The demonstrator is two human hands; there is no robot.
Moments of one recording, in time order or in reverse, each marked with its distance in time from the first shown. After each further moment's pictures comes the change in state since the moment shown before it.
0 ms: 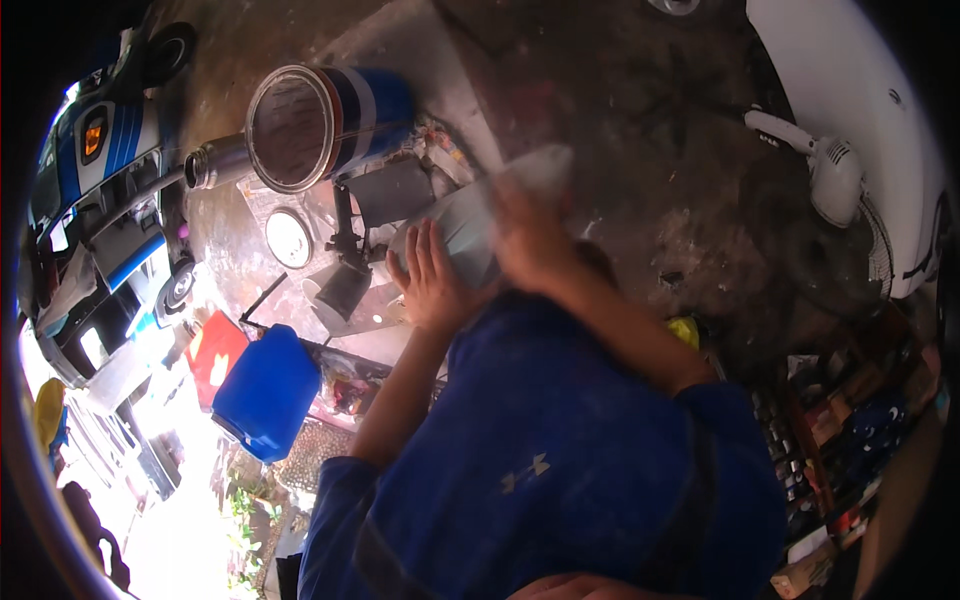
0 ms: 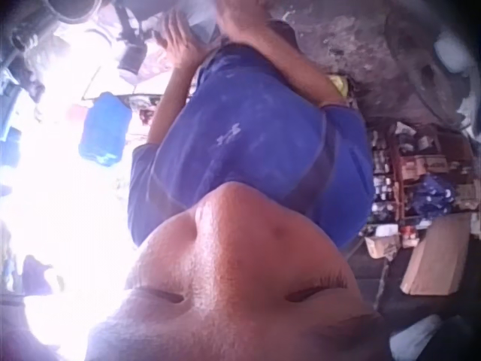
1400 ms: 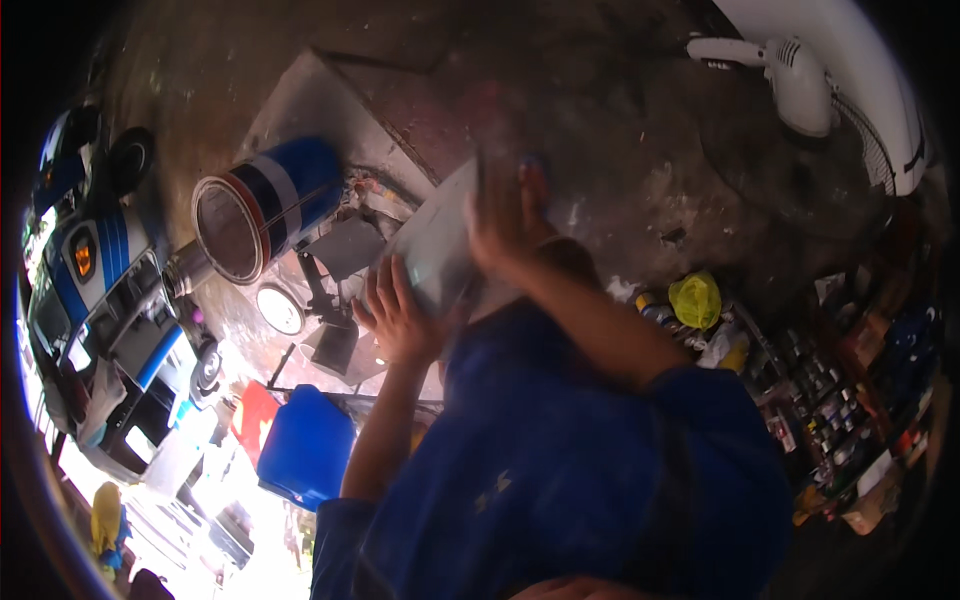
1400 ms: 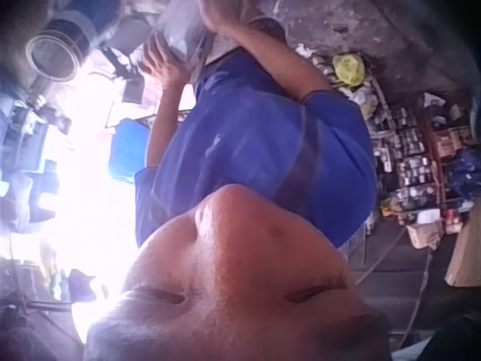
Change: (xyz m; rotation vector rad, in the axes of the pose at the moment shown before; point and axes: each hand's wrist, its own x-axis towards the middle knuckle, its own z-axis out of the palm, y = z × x) left_hand 0.012 -0.006 -0.005 0.219 -0.031 0.153; right_hand -0.001 0.027 0.053 -0.001 0.271 0.441
